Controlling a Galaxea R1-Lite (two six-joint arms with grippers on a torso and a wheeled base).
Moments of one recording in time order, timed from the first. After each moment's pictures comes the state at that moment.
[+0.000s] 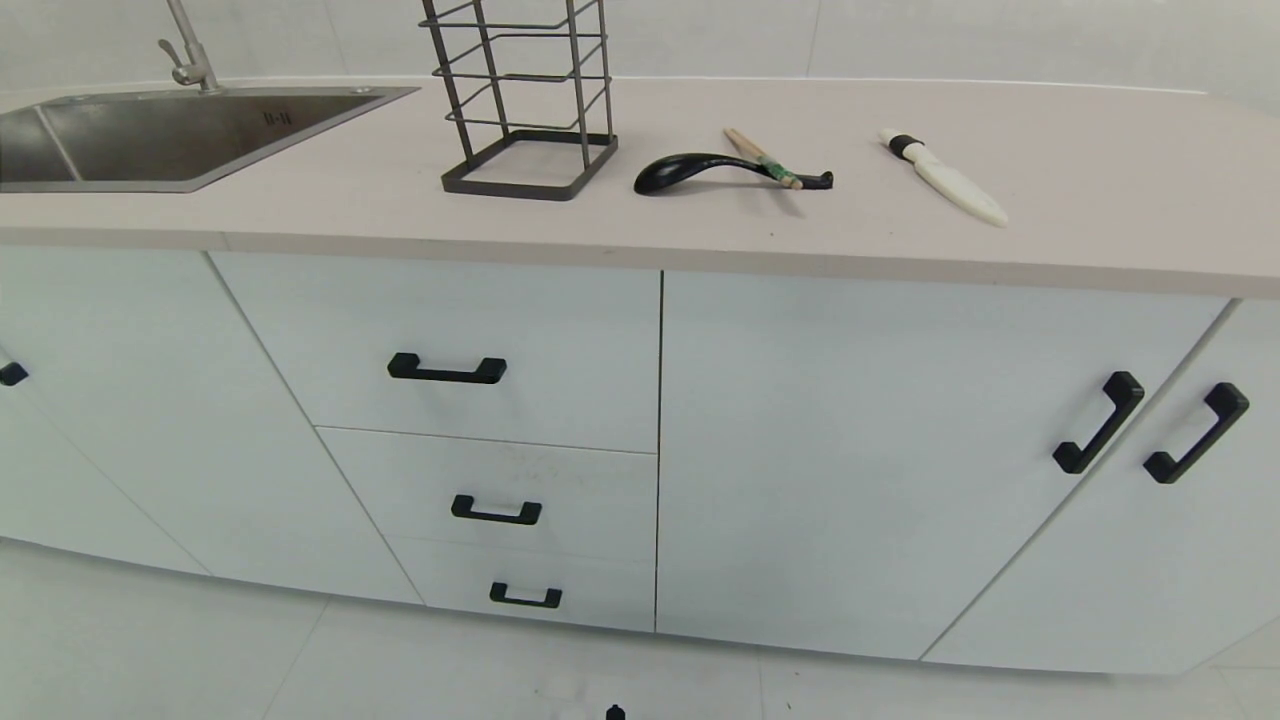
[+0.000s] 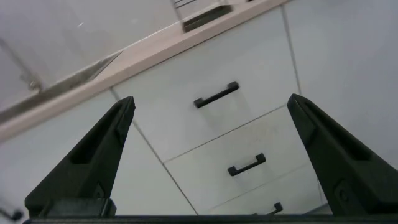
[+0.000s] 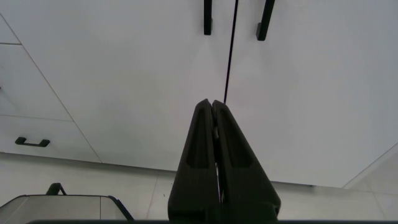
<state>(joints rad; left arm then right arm) -0.01 0.28 -0.27 -0.29 -0.48 0.44 0.00 0.00 0.00 0.00 0.02 0.00</state>
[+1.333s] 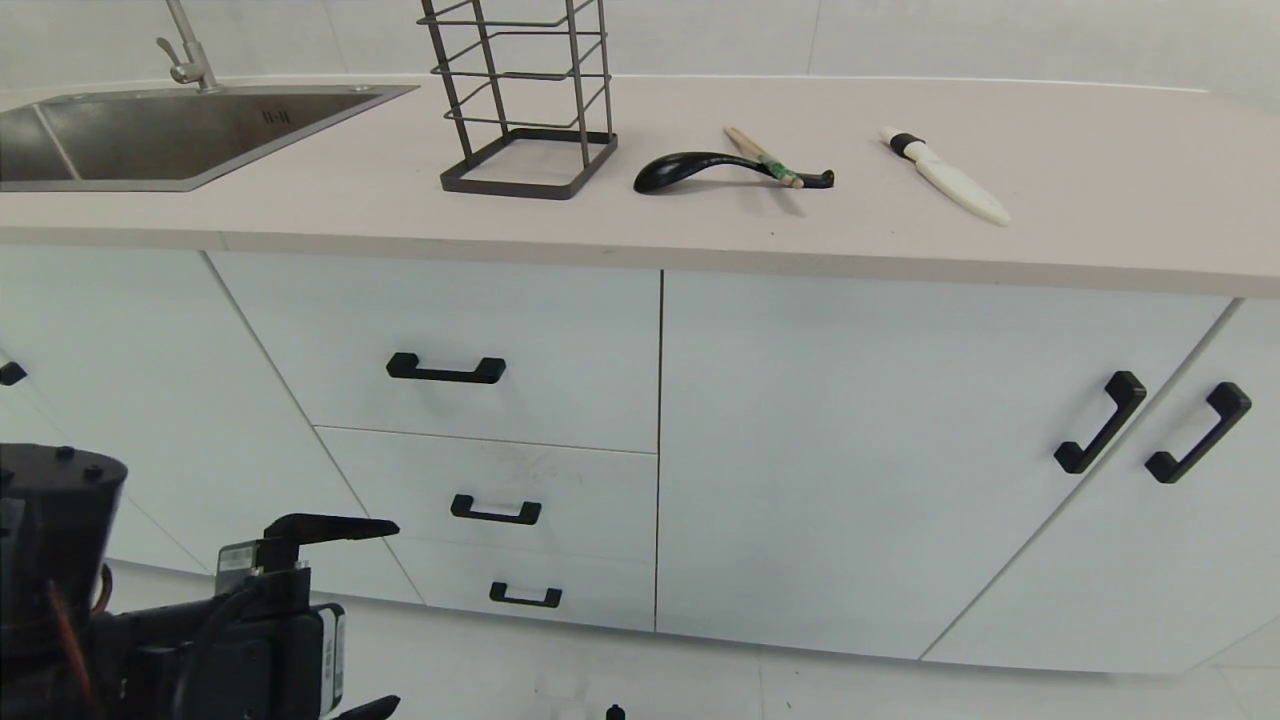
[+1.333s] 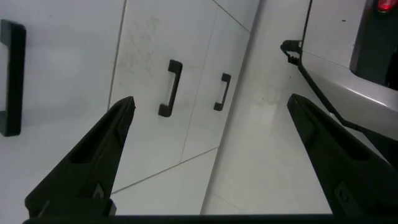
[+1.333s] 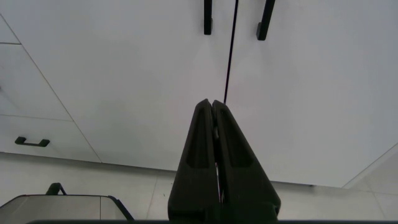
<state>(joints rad) -0.41 1.19 -0.44 -0.09 -0.25 1.12 0.00 0.00 0.00 0.00 0.02 0.00</state>
